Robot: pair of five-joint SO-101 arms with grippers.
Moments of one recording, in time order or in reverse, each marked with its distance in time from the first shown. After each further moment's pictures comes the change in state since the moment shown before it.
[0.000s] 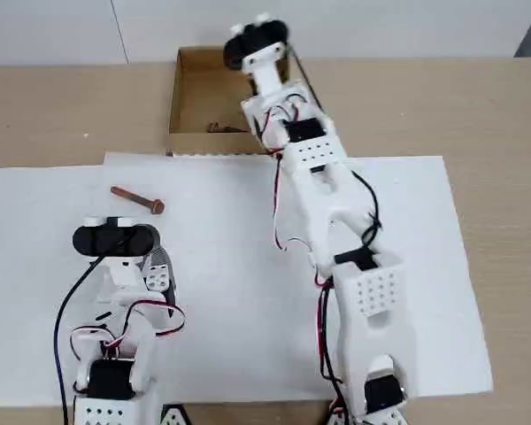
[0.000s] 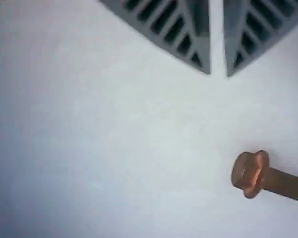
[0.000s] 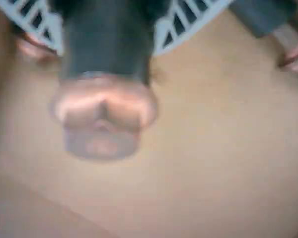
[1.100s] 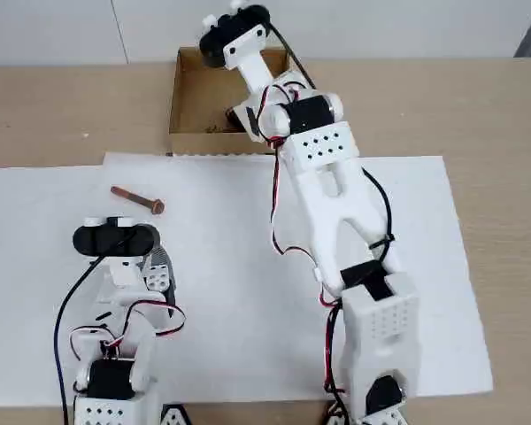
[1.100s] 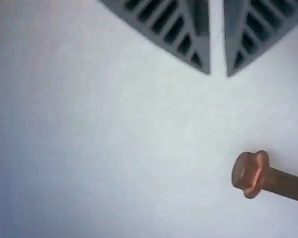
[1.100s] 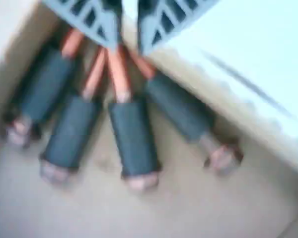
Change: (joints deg) left arm 0.0 0.0 0.0 0.0 0.0; right arm -1.7 -15.5 -4.0 31.9 3.5
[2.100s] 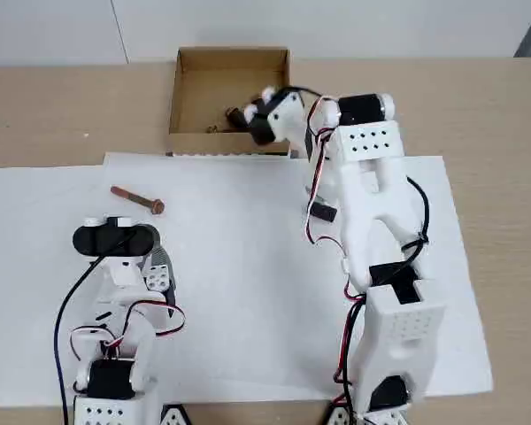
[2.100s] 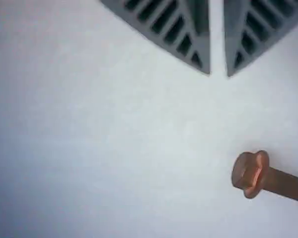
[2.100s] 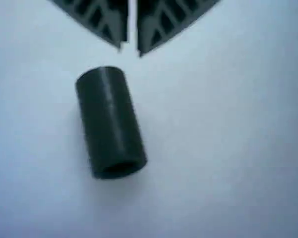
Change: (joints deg) left arm 0.0 0.0 0.0 0.0 0.1; right arm 10.1 -3.2 10.0 31.6 27.7
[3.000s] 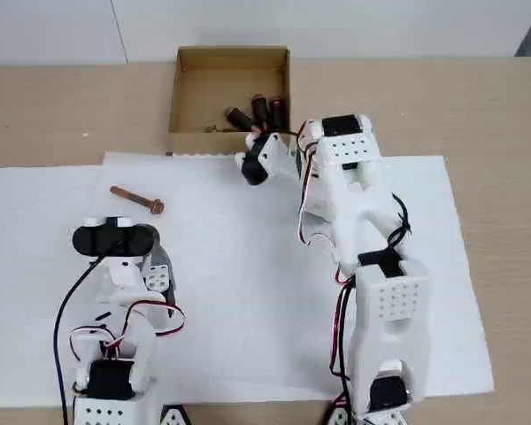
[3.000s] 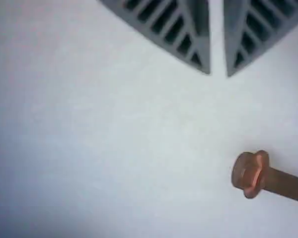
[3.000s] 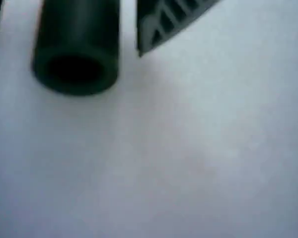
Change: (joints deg) left arm 0.0 0.0 0.0 0.0 0.0; right arm -0.4 11.8 3.9 -8.6 12.7
